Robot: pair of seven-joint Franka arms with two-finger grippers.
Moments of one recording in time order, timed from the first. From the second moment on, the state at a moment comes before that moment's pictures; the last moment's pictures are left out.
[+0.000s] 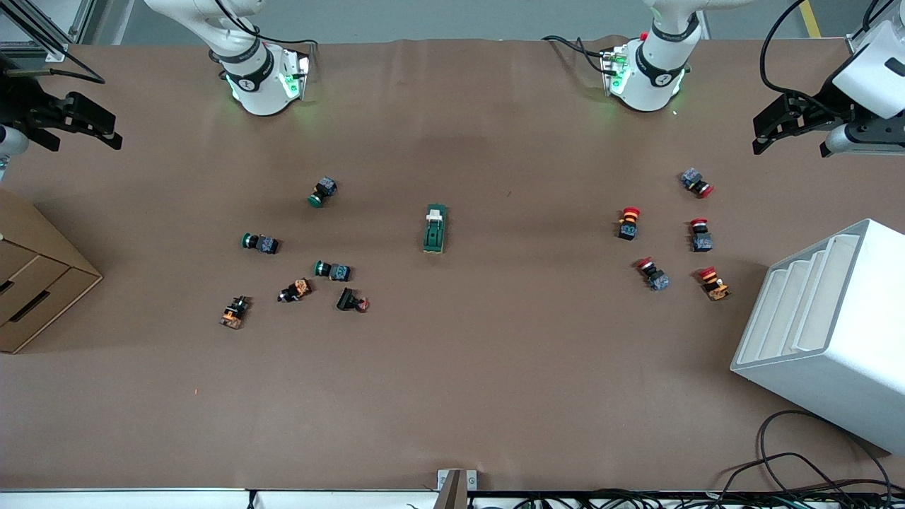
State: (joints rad) left arm 0.03 -0.13 -0.13 -1.65 0.00 1.51 -0.02; right arm -0.03 -0.15 0.01 -1.66 0.02 1.44 -0.02
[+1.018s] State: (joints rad) left arm -0.19 0.10 -0.32 -1.62 0.00 1.72 -0.44; right arm -0.03 -0.15 0.01 -1.66 0.02 1.43 -0.03
